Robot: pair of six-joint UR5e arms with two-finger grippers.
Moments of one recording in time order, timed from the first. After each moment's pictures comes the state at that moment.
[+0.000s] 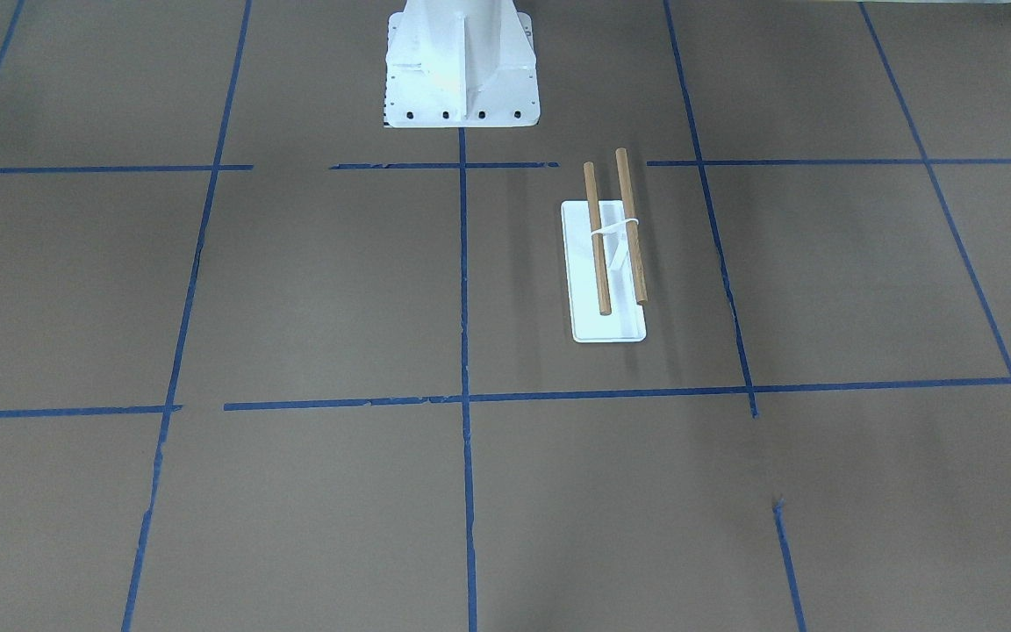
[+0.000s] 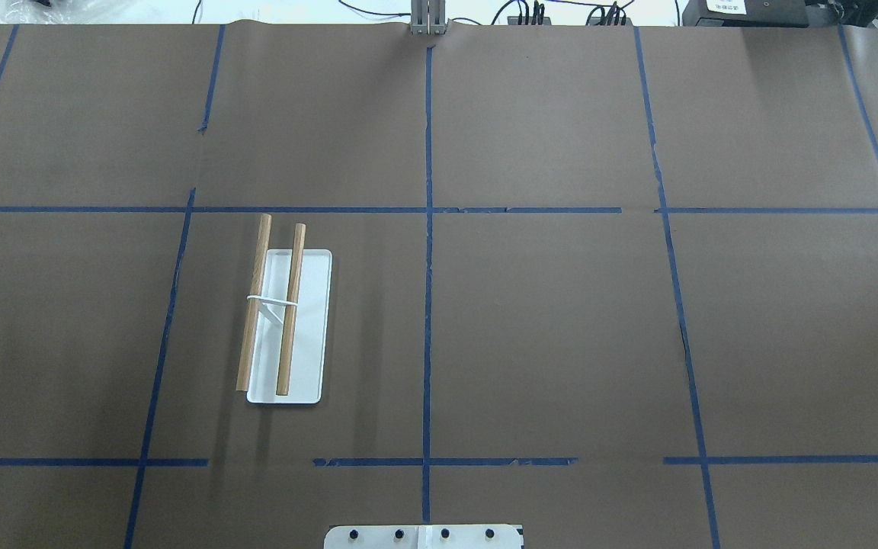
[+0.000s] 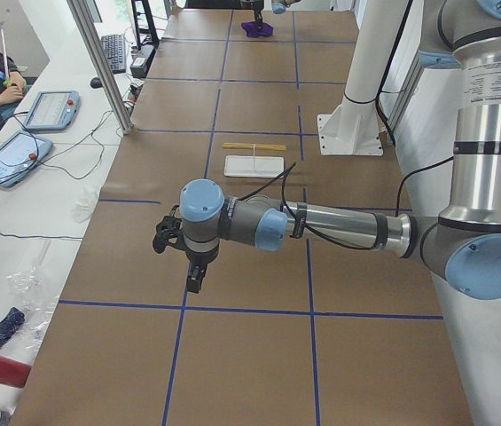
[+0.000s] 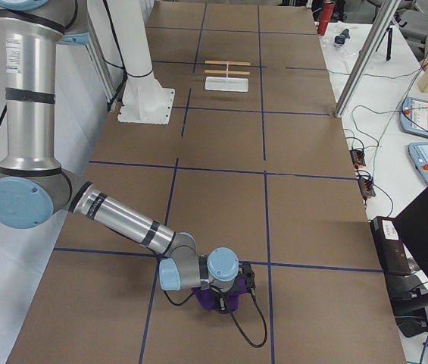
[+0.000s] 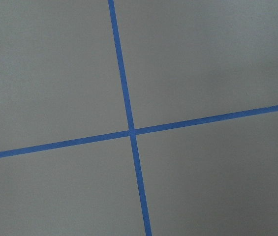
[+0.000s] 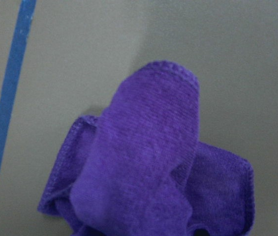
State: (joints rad) left arm -1.54 -1.55 -1.71 -1.68 -2.35 -0.01; right arm 1.43 -1.65 1.13 -0.95 2.32 -0.04
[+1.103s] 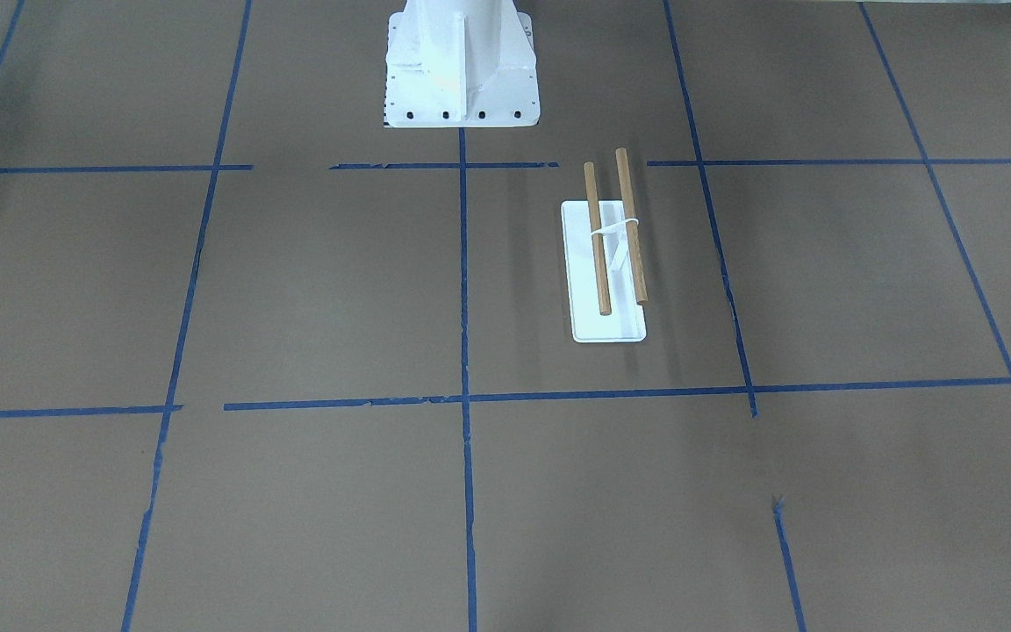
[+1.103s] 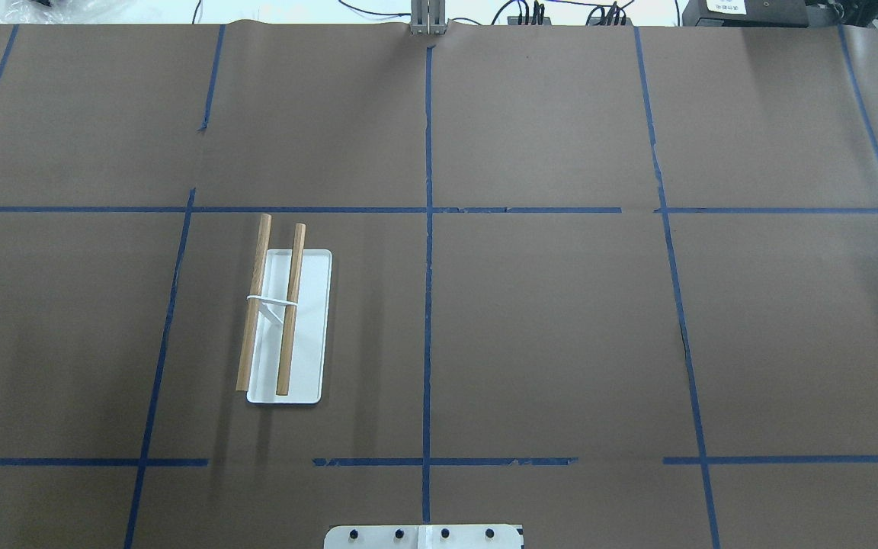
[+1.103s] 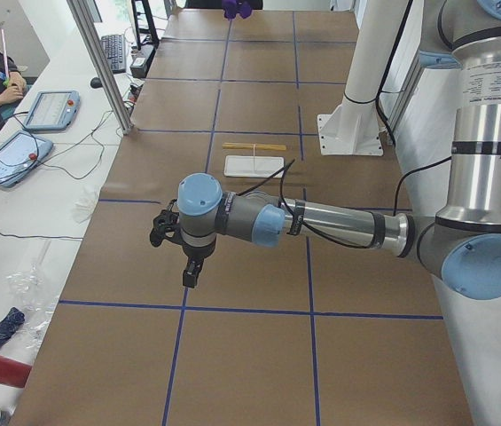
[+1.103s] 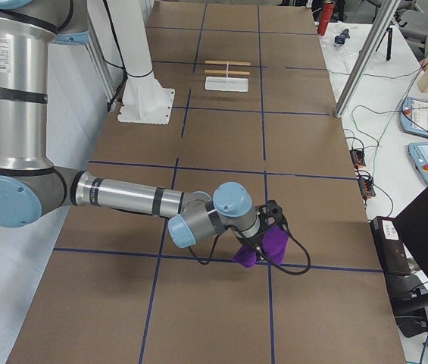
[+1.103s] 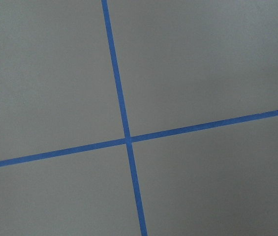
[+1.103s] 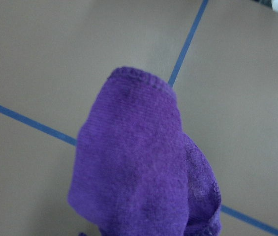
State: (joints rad) left arm -1.54 -1.57 -1.72 -1.69 -2.35 -0.01; right arm 1.55 -1.63 1.57 -0.96 2.25 -0.05
